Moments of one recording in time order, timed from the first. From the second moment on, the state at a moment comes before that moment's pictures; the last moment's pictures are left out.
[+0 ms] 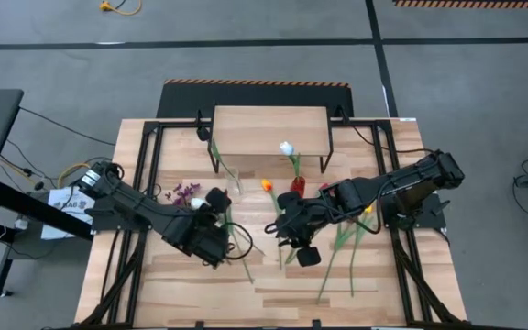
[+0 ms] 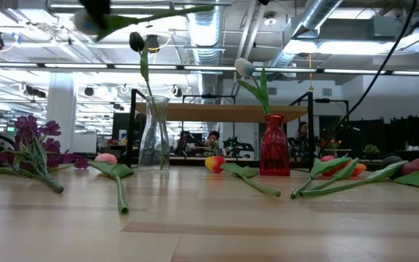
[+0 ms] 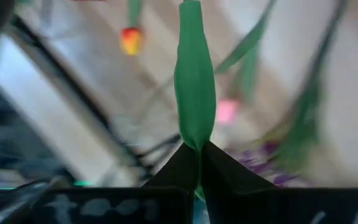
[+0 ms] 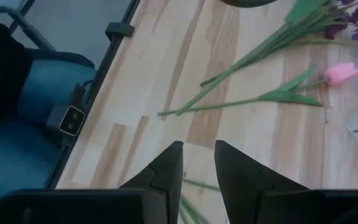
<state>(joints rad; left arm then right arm) -0.50 1.70 1.65 -1.57 -0.59 0.26 0.32 1.65 1.52 -0.72 -0.08 0.03</state>
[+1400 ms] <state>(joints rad) -0.51 1.70 1.65 -1.36 -1.25 1.00 0.11 1.65 1.52 -0.41 0.03 0.07</state>
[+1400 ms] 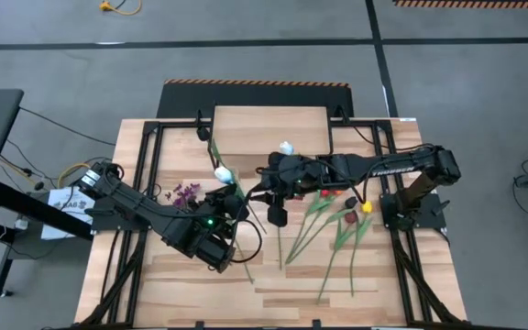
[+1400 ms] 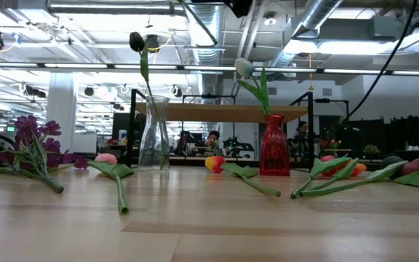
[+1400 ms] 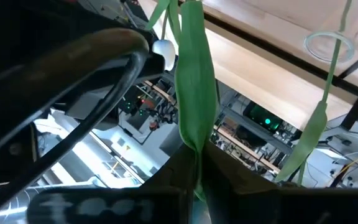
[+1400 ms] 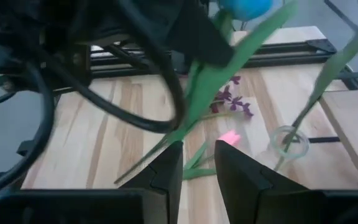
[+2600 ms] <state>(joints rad) -0.51 1.70 1.65 -1.31 -1.32 1.03 0.12 1.72 1.52 -0.40 0.02 -0.08</state>
